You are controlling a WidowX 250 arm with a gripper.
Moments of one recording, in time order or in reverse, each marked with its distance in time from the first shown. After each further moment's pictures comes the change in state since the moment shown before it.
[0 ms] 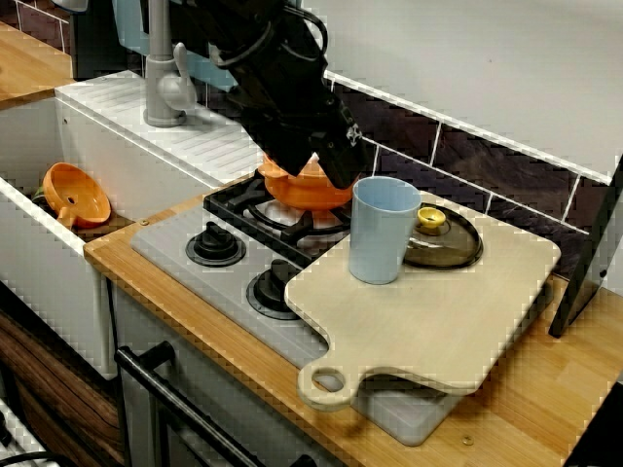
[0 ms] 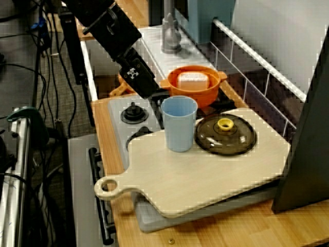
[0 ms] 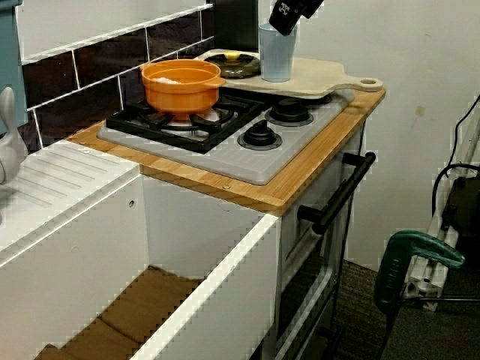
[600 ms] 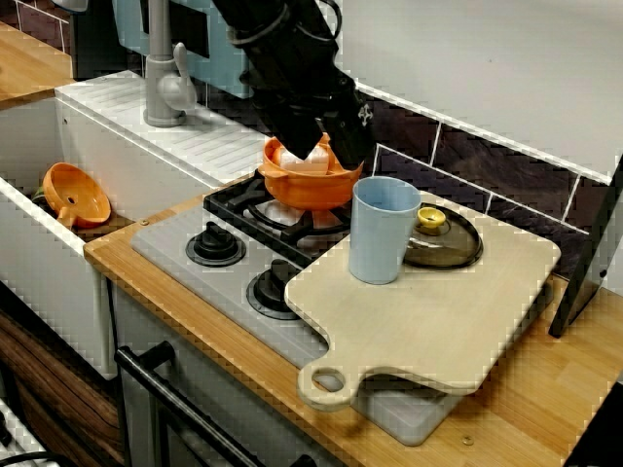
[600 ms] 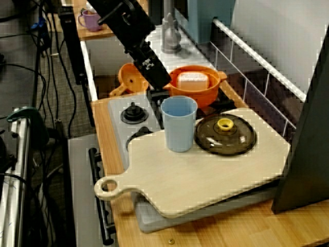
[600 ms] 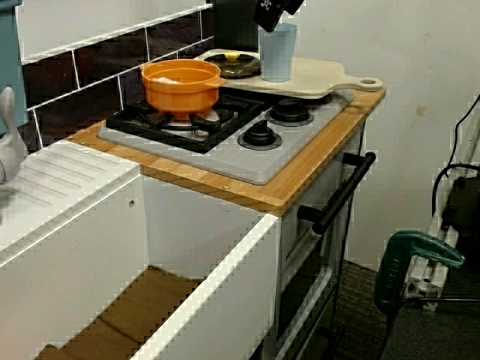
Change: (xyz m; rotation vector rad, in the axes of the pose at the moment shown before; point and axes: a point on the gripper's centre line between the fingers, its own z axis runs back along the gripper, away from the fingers) arm 0.019 0.008 -0.006 0.017 0.032 0.015
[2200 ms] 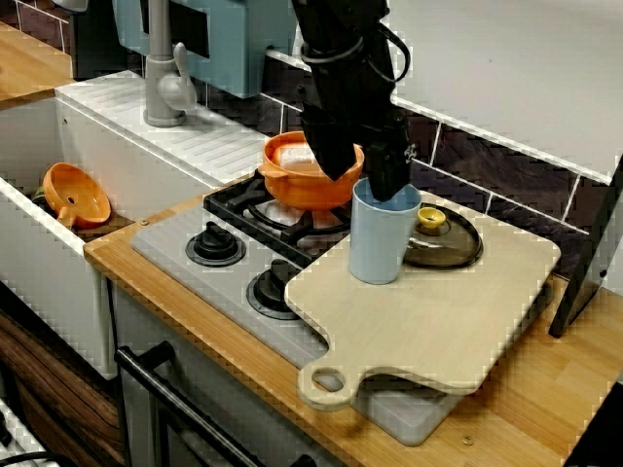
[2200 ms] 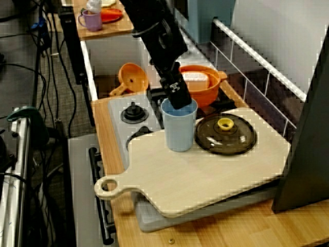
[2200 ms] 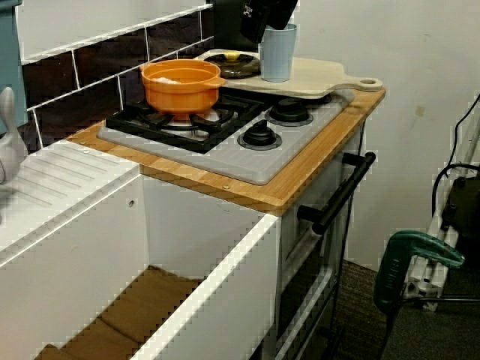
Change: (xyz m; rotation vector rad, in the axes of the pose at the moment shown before) arm 0.007 -0.010 -0.036 0.092 0.175 -0.095
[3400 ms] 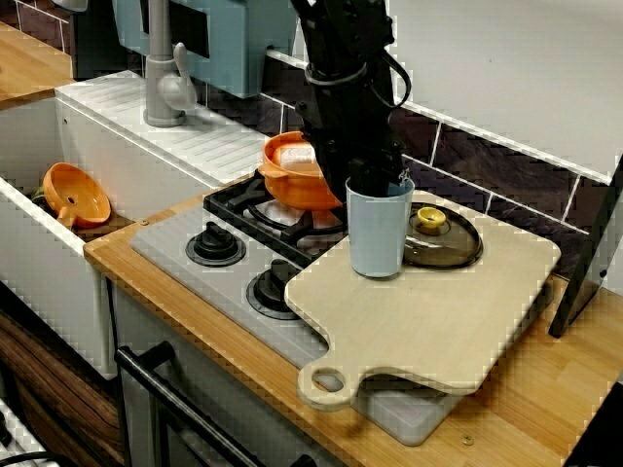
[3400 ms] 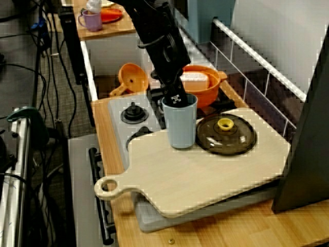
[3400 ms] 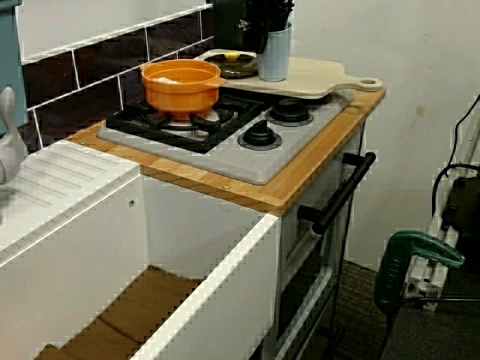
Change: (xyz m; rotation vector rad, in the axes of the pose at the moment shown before) arm -0.006 0.005 -0.015 0.035 0.050 -0.036
